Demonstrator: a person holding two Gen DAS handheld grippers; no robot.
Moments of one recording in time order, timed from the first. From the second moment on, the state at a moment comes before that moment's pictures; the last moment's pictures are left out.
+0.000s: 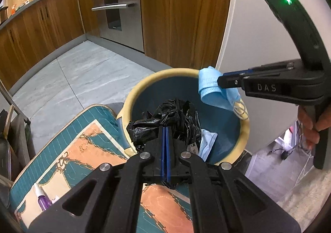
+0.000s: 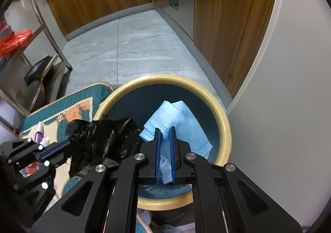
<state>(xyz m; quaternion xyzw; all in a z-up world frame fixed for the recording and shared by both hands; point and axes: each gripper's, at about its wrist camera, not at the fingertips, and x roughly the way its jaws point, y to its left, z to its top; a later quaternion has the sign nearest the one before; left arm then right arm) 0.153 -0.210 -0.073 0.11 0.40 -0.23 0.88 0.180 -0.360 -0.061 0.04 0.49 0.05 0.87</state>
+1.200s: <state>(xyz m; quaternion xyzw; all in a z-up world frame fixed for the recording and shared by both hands) 0.086 -0.134 0.028 0.07 0.31 -0.16 0.93 0.145 -0.345 0.020 0.08 0.40 0.05 0.91</state>
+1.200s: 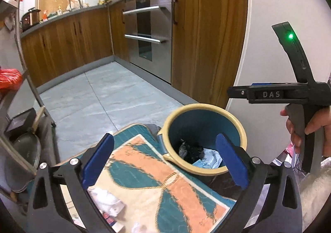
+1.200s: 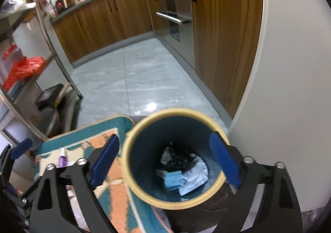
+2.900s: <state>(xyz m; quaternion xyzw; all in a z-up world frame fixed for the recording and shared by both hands) 0.032 0.126 -0.034 0.05 0.41 0.04 0.91 0.146 -0.097 -0.040 0.04 0.48 0.17 0.86</state>
